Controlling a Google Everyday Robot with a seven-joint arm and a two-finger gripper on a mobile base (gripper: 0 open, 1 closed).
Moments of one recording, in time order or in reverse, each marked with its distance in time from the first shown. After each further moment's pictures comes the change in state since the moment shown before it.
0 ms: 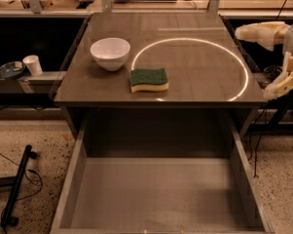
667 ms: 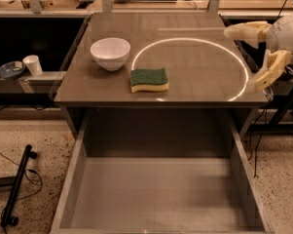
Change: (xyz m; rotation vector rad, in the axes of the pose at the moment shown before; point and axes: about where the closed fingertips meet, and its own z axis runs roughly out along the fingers) arm 0.012 -0.032 0.020 0.011 0.034 -0.004
